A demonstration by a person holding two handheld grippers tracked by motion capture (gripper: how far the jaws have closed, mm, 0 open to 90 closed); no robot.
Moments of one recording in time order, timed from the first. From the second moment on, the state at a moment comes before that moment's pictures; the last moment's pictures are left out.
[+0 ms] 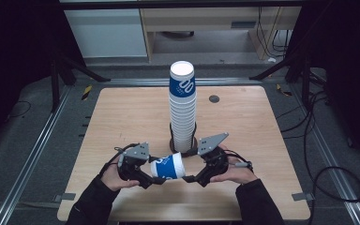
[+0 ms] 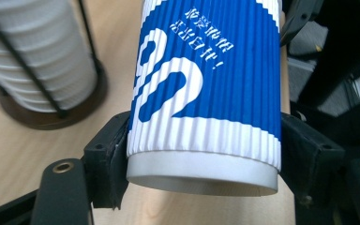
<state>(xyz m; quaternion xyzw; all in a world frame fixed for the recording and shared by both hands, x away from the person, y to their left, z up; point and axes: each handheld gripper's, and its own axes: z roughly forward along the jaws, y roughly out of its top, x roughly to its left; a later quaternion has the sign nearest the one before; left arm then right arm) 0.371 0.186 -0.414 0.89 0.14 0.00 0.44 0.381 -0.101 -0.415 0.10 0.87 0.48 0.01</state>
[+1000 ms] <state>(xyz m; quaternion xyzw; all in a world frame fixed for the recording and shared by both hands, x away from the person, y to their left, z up) 0.363 0.177 -0.412 0.84 0.11 -0.01 0.53 0.382 -0.102 -0.408 0.11 0.83 0.55 -0.03</state>
